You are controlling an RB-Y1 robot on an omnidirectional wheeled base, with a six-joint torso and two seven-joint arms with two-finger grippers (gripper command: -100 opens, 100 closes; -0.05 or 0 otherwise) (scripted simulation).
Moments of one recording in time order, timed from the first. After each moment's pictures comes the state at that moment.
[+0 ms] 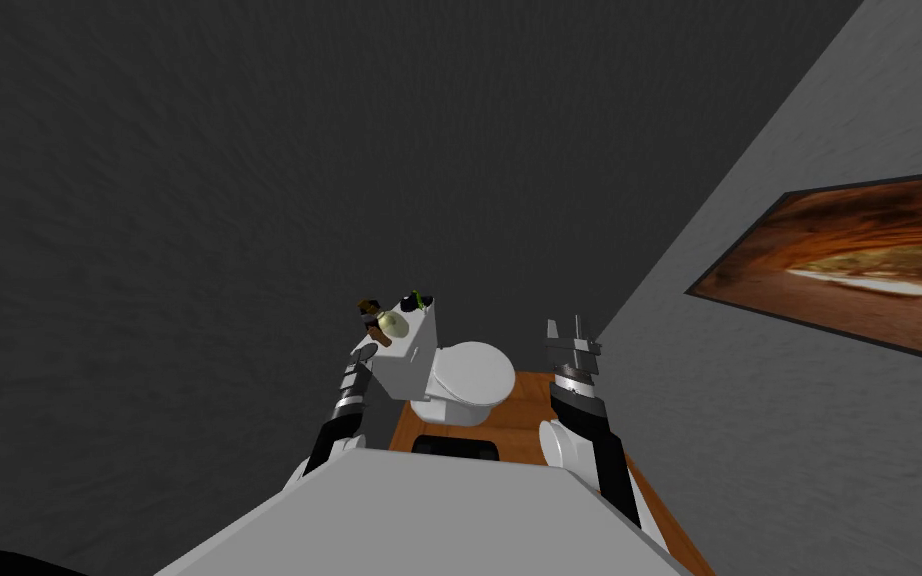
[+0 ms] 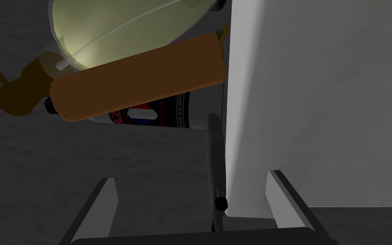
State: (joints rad) left arm 0.45 -0.03 0.22 -1.65 0.10 -0.48 0.06; right arm 0.51 0.03 0.01 -2.29 -0.11 -0.45 -0.11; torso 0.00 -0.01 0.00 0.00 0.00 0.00
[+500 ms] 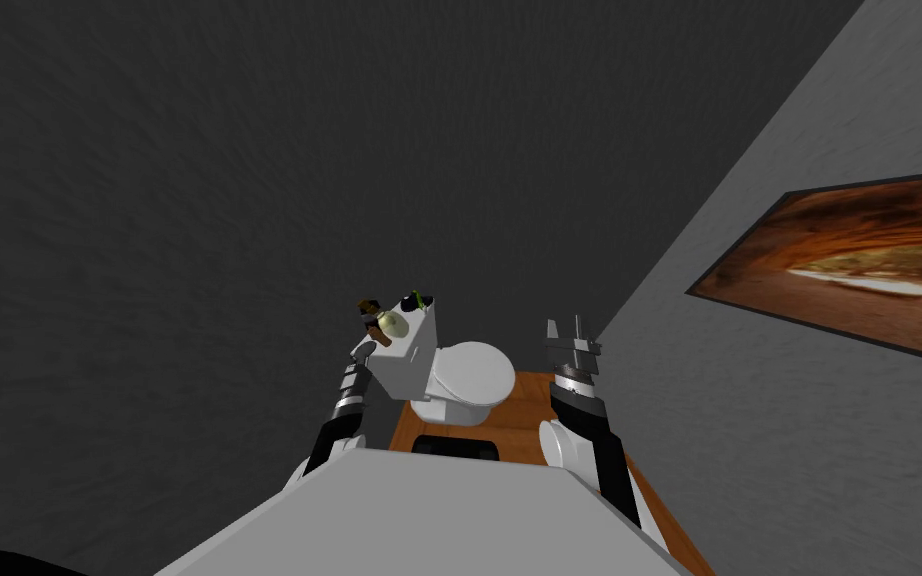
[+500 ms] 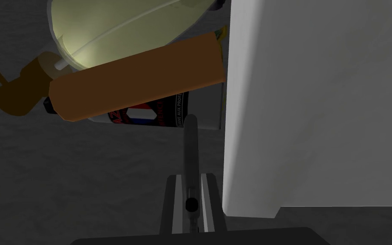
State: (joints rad) left arm 0.46 -0.03 0.22 -1.65 0.10 -0.48 0.06; right arm 0.51 0.03 0.01 -2.29 -0.11 -0.45 -0.11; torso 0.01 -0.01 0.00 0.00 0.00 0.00
